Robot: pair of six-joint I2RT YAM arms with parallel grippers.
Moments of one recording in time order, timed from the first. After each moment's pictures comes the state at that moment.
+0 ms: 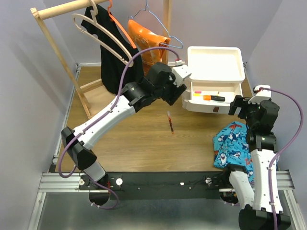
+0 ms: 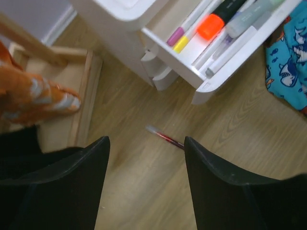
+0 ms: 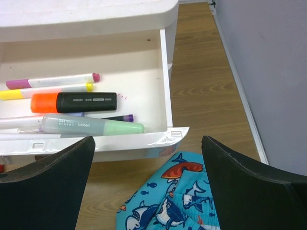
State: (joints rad) left arm -0.86 1.64 1.79 -0.63 0.01 0.19; right arm -0.19 0.71 0.79 -0.36 -0.07 -0.03
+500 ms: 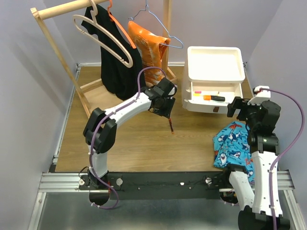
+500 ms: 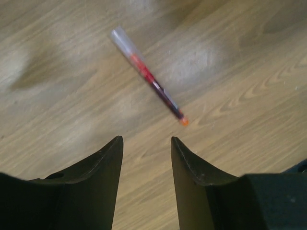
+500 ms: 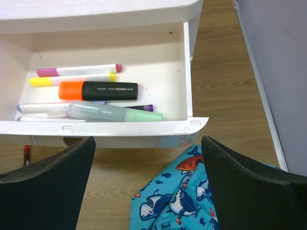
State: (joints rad) left arm -0.75 1.86 1.57 -0.75 0.08 -0.34; right arm -0.19 0.70 0.82 -0.44 -0.15 0.00
